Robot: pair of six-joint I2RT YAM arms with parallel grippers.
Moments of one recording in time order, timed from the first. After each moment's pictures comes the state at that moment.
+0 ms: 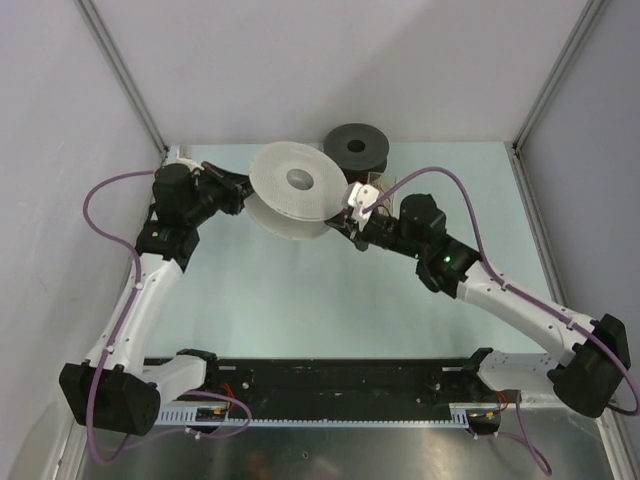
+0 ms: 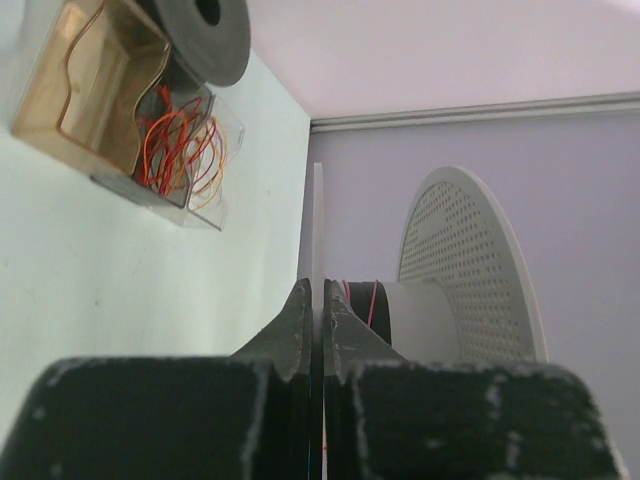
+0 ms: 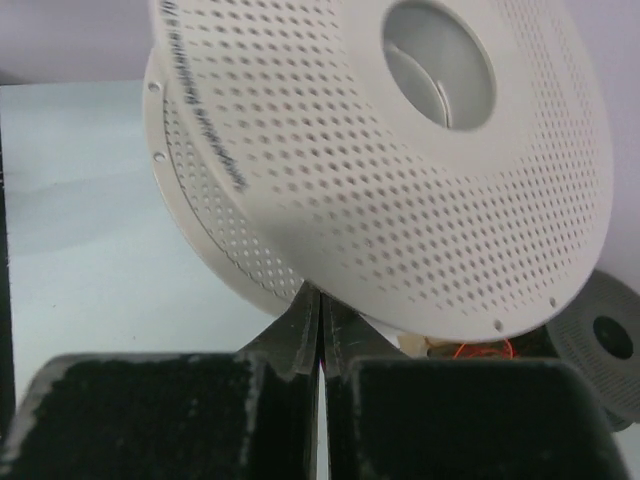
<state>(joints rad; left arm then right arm) -0.14 1.10 1.07 -0.20 0.37 -1.20 0.77 1.20 1.03 0.09 -0.37 -0.28</state>
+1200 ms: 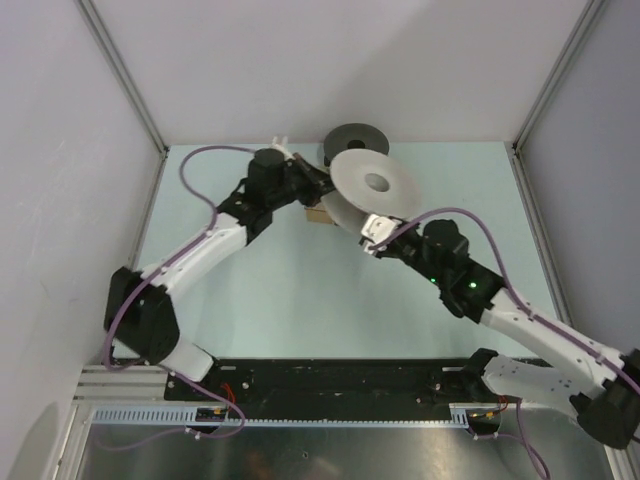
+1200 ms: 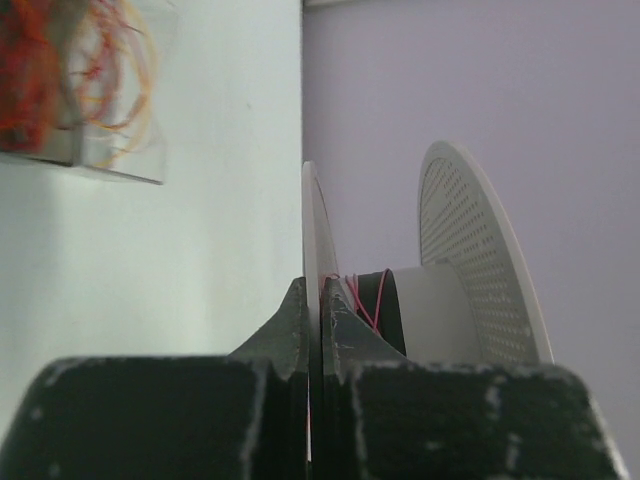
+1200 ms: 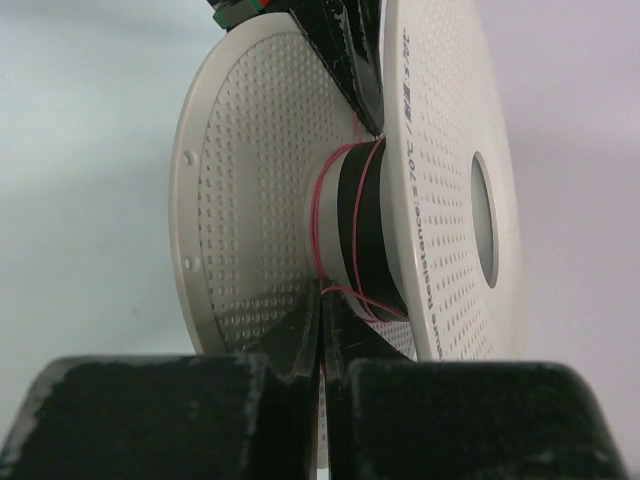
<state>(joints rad) -0.50 1.47 1.21 -0.06 0.25 -1.21 0.80 1.02 0.84 0.07 0.03 -0.69</state>
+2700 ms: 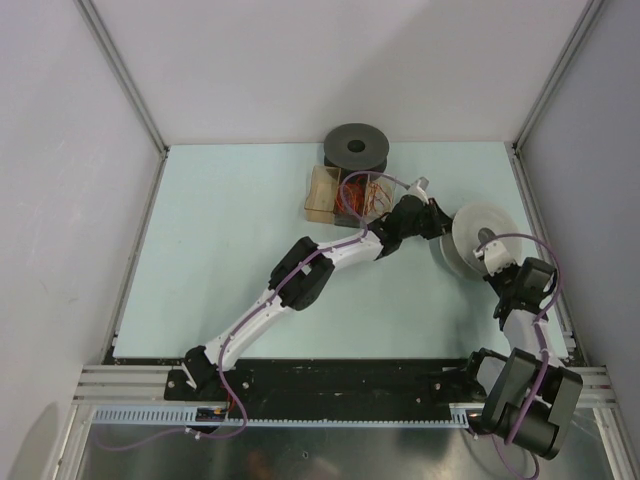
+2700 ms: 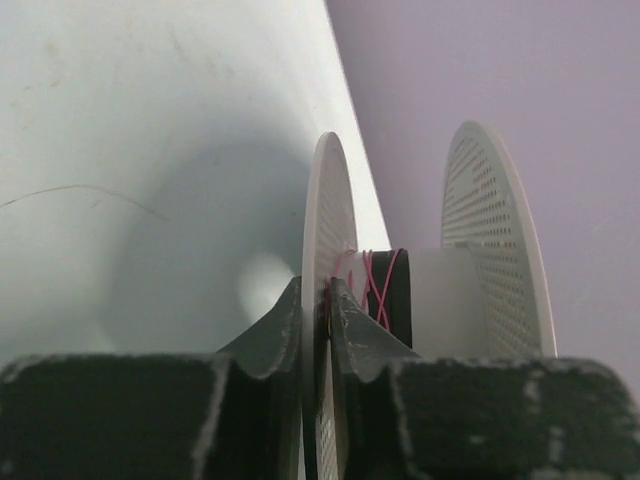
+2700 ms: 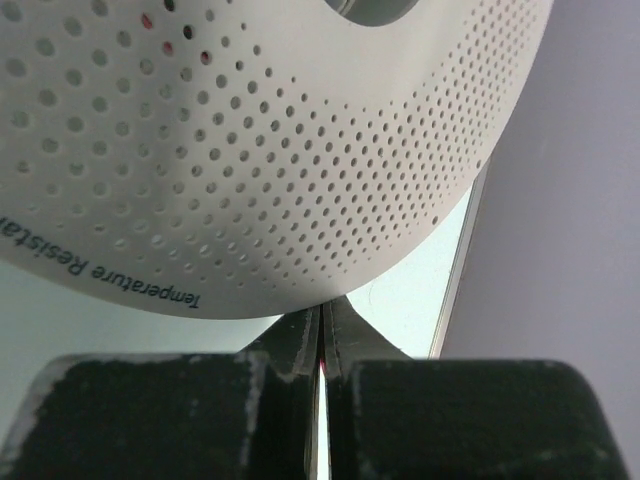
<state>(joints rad) -0.92 2.79 2.29 0.29 0.21 -1.09 -0.44 0.98 0.29 0.06 -0.21 -0.92</state>
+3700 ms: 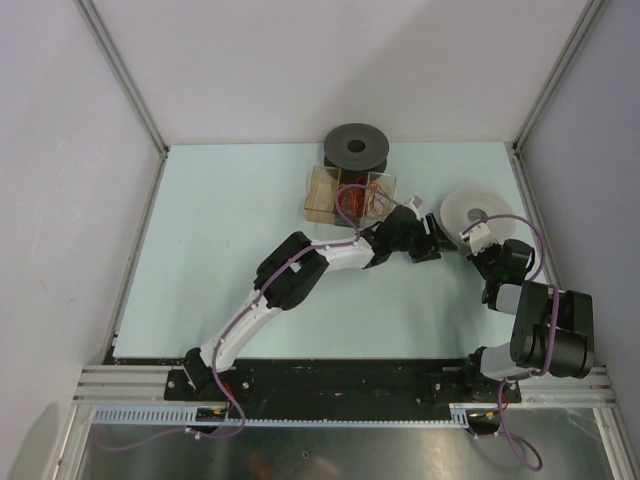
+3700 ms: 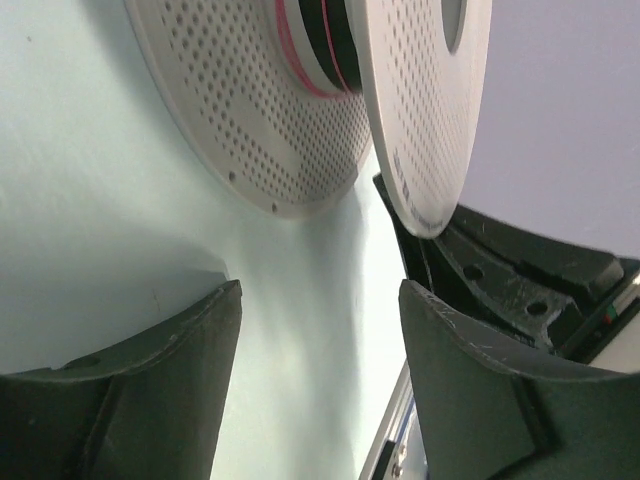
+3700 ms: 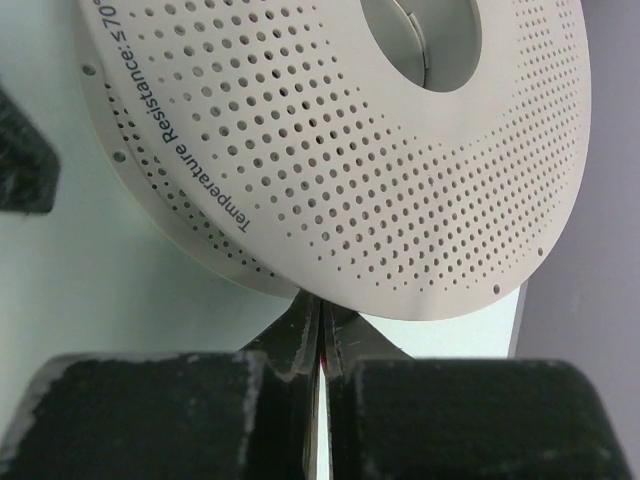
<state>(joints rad) -0.93 2.56 1.90 0.28 0.30 -1.17 -0.28 1.41 0.34 0.56 -0.23 -0.78</state>
